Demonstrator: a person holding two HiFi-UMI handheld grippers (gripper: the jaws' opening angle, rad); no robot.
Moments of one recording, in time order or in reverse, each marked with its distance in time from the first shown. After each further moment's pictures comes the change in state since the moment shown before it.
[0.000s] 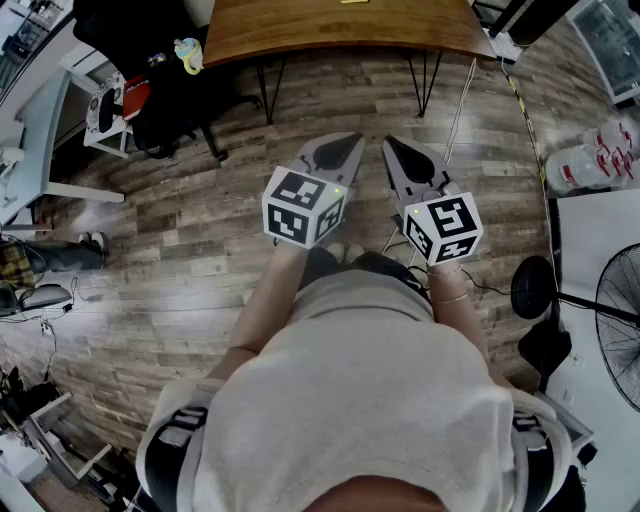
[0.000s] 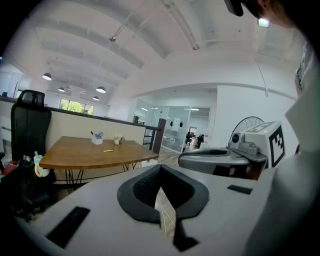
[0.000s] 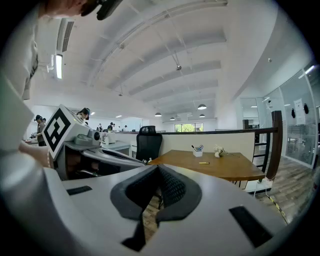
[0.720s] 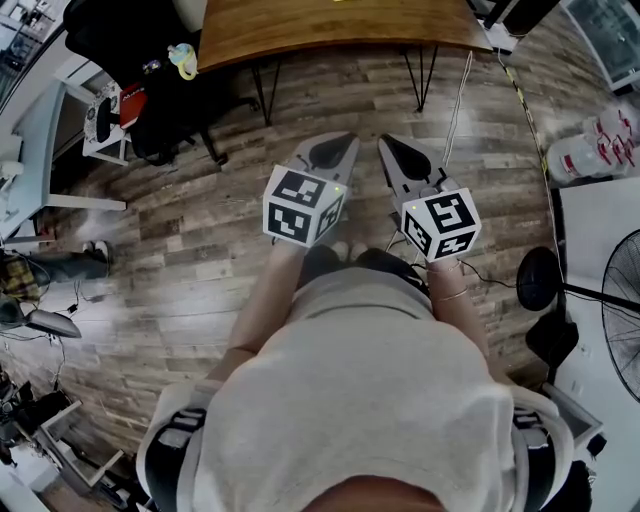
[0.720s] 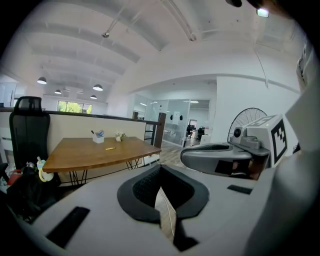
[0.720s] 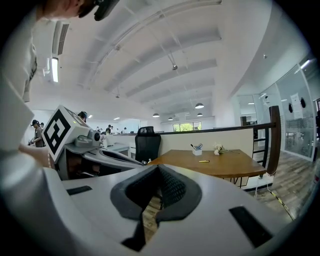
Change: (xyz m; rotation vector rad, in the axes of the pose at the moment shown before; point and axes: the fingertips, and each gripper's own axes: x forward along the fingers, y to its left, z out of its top) left arm 0.006 0.012 -0.006 0.052 0.076 0.010; right arm 0.010 -0.004 -0.004 0.043 -0.001 -0.011
